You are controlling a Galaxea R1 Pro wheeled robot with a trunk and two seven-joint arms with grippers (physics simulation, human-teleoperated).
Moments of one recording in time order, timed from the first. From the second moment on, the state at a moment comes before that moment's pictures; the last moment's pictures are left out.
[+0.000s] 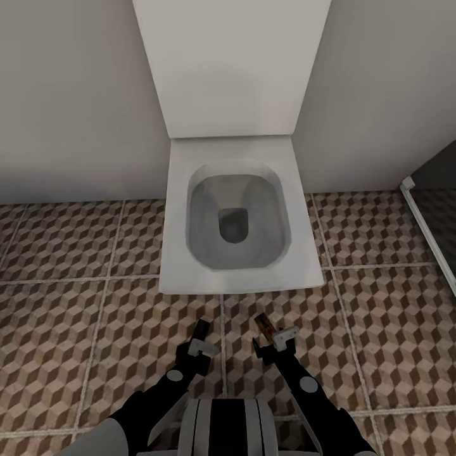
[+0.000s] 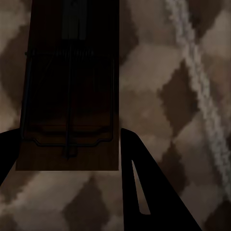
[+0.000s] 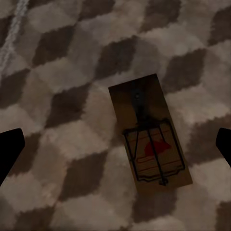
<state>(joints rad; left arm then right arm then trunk) -0.59 0.00 -0.79 -0.66 0.42 0.10 0.25 -0.42 0.04 0.19 -0.82 0.12 -0.12 0.05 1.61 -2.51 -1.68</state>
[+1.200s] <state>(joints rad) -0.59 0.00 -0.78 -0.66 0.41 0.11 0.25 -0.42 0.04 0.19 -0.82 0.12 -0.12 0.05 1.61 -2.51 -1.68</state>
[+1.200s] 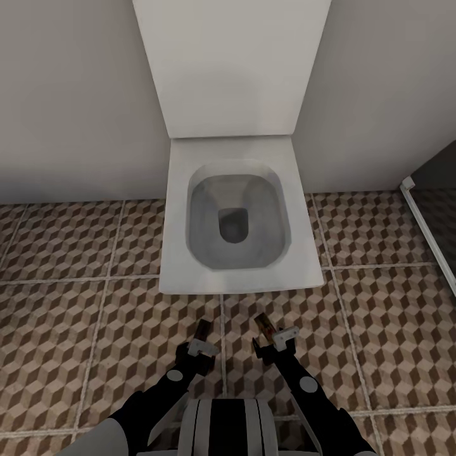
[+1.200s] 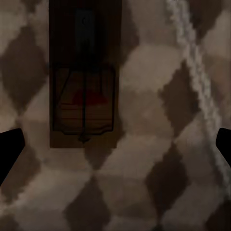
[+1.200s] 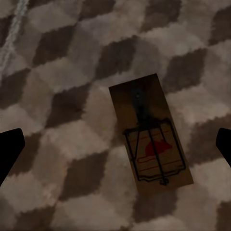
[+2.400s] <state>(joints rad) -0.59 0.00 -0.78 -0.66 0.41 0.11 0.25 -0.42 0.04 0.19 -0.82 0.12 -0.12 0.05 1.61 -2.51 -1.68</state>
